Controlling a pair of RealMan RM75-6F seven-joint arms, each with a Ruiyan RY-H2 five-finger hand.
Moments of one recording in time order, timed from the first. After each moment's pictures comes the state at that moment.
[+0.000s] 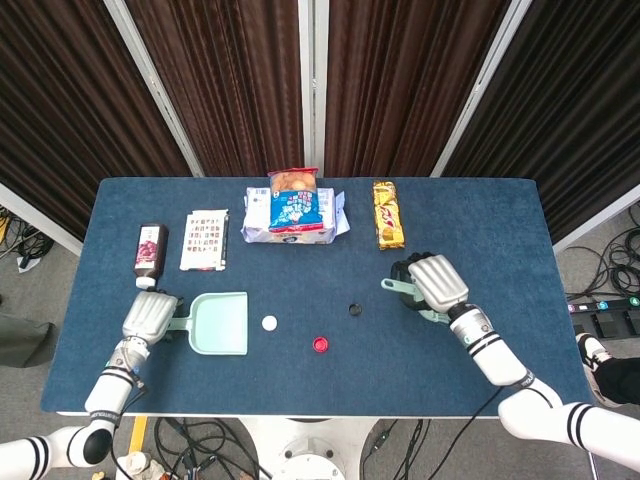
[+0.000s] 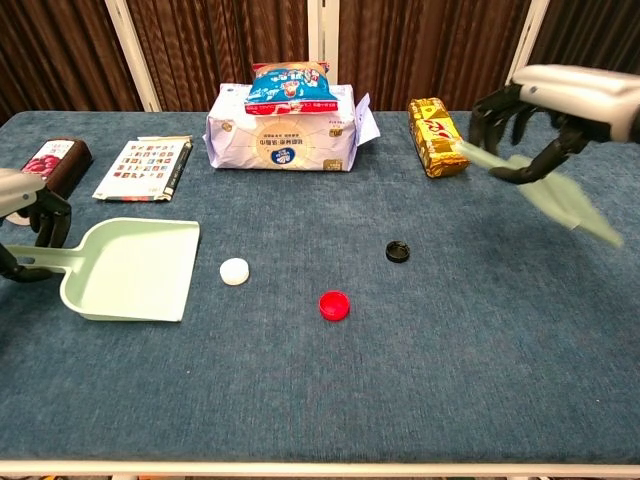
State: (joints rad) left arm -0.50 -1.46 -0.07 -1.50 1.05 1.01 0.53; right arm 0.68 -1.38 0.14 -1.46 -1.36 0.93 0.01
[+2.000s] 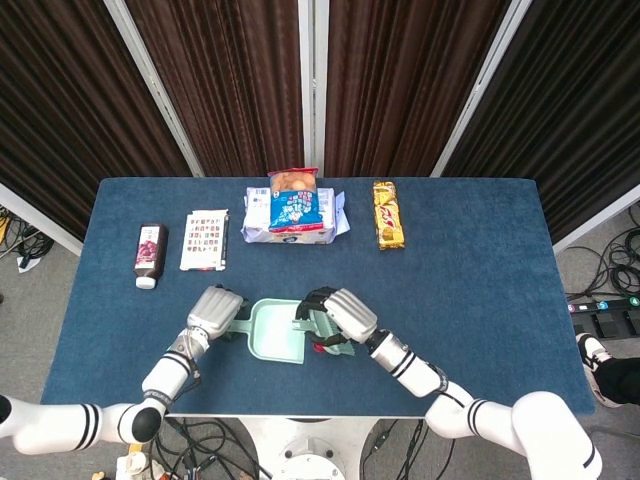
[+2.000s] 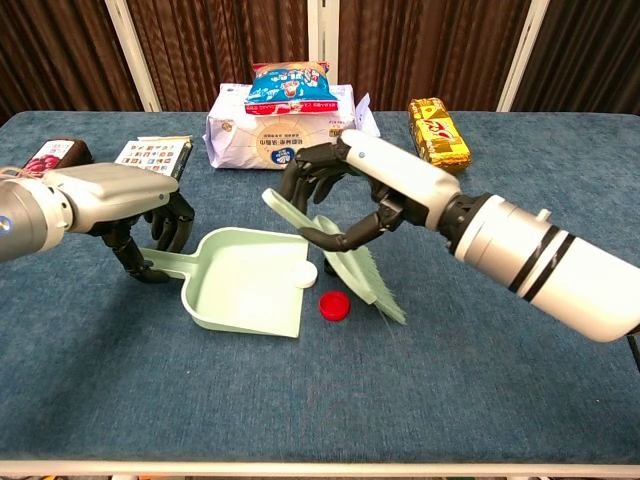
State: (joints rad) left arm -0.77 -1.55 -0.06 -1.61 0.82 0.95 0.67; right arm 0.80 -1.94 0.04 -0.91 -1.68 1.21 0.67
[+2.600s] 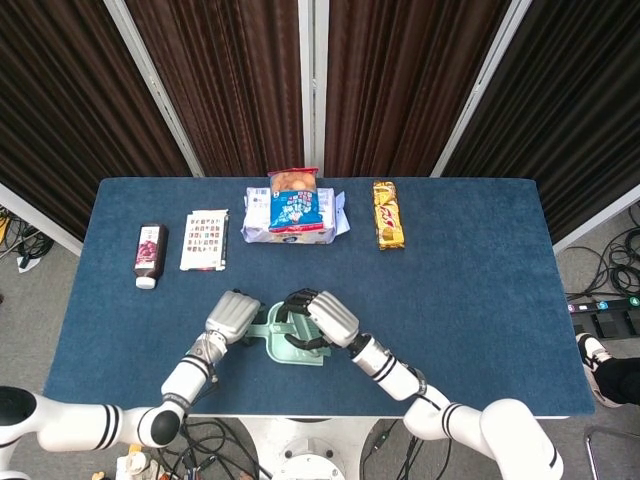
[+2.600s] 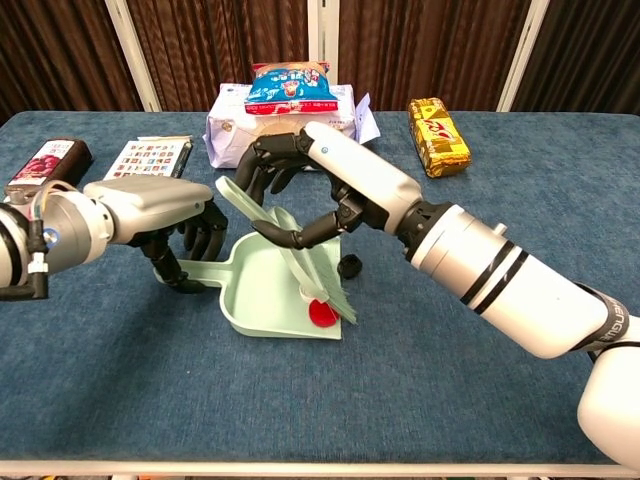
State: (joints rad) left arm -0.81 -1.63 -0.08 -1.61 0.78 0.98 0.67; right arm 0.83 -2.09 0.06 -0.75 -1.69 1.31 0.74
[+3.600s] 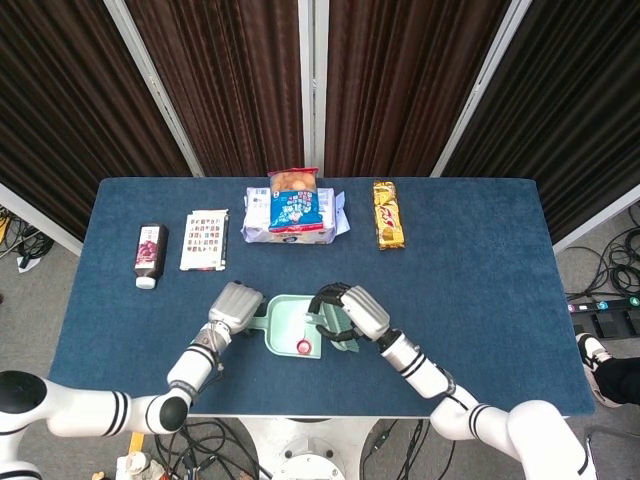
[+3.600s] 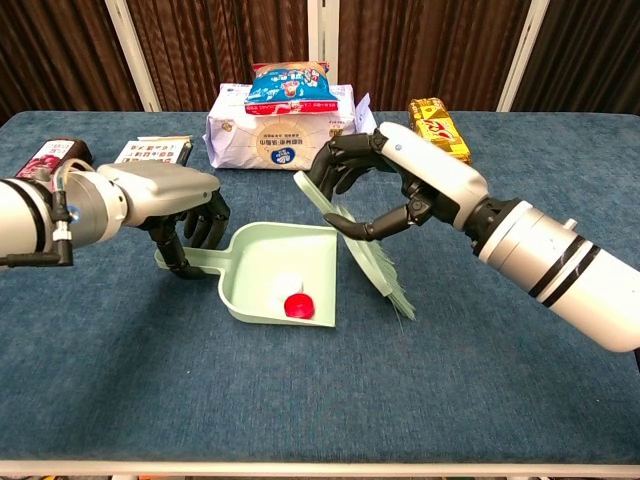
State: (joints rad) left arm -0.91 -1.62 -0.08 -1.60 0.62 0.97 0.78; right arm 0.75 -1.98 0.01 -0.79 -1.66 1.30 0.81
